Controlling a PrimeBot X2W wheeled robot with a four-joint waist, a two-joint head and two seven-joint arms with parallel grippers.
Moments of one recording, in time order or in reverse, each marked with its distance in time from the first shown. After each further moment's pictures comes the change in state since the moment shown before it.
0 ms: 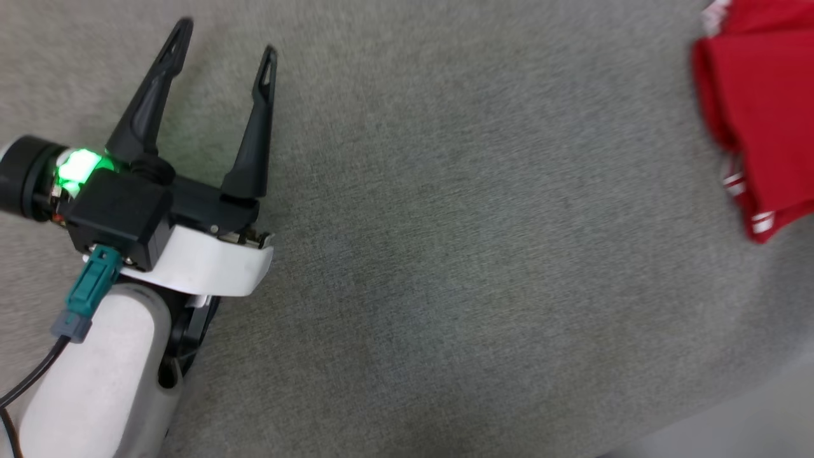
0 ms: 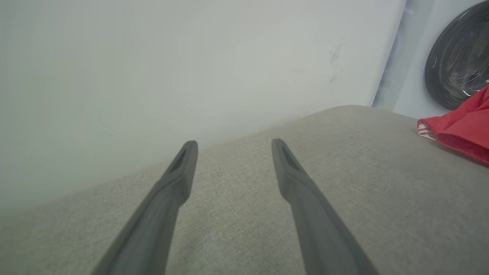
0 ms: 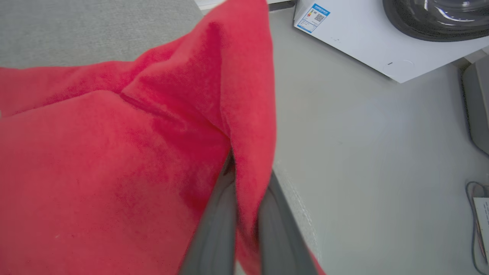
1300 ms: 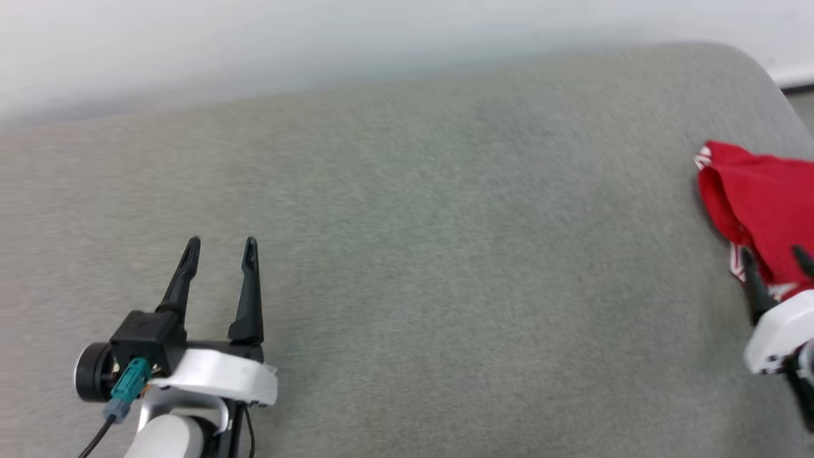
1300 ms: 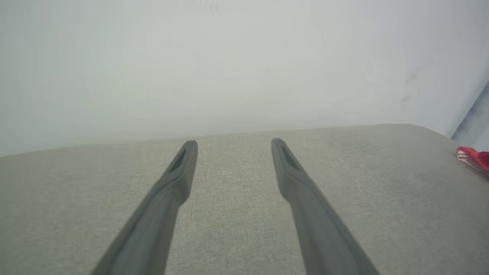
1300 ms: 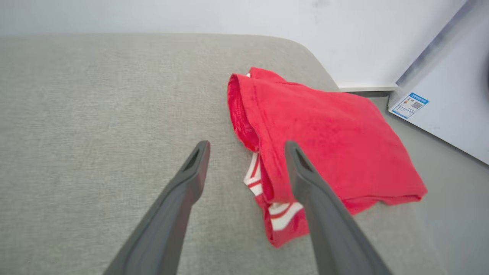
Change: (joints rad) left arm 0.367 -0.105 0.034 0.217 -0.184 0.102 -0.133; right arm 0.414 0.063 0.282 0.074 0.032 0.000 -0.557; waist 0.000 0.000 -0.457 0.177
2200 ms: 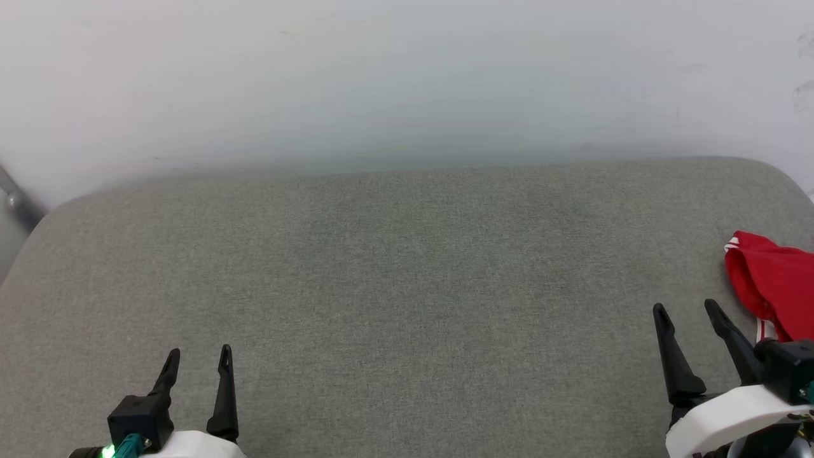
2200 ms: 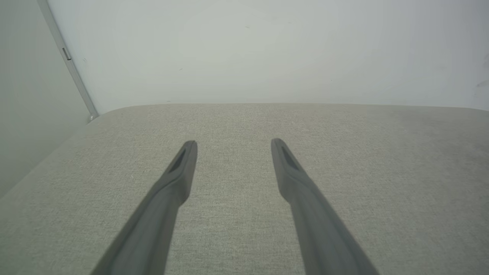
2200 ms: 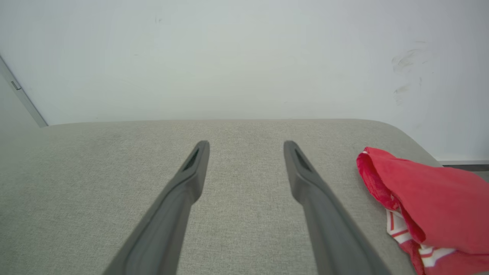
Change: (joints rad) left arm 0.200 0.031 0.027 0.114 -0.042 0.031 -0.007; right arm 0.393 0.267 0.018 -0.593 -0.052 0.000 0.060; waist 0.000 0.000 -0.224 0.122
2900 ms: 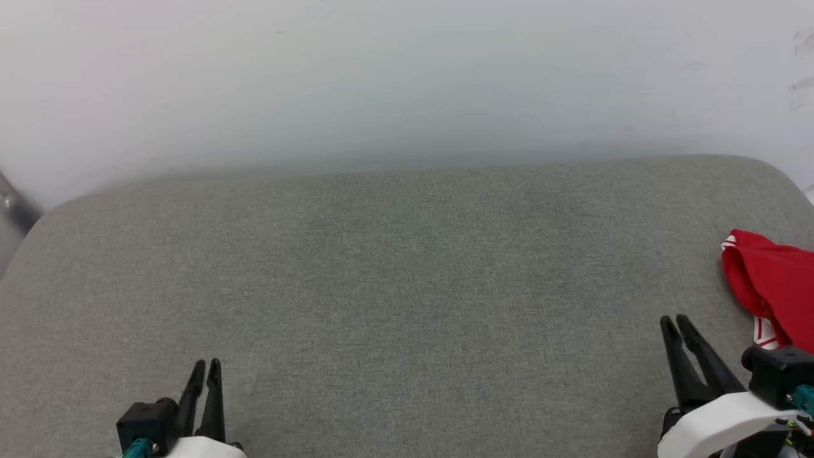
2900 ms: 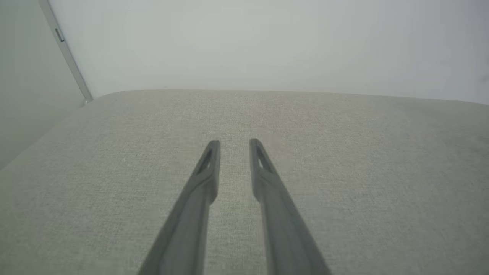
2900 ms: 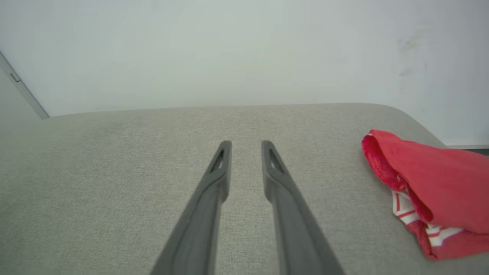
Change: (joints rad) left arm -0.020 -0.017 -0.002 0.067 -0.015 -0.015 -0.019; right arm 0.013 0.015 0.007 0.002 0.001 0.000 0.021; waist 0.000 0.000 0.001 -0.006
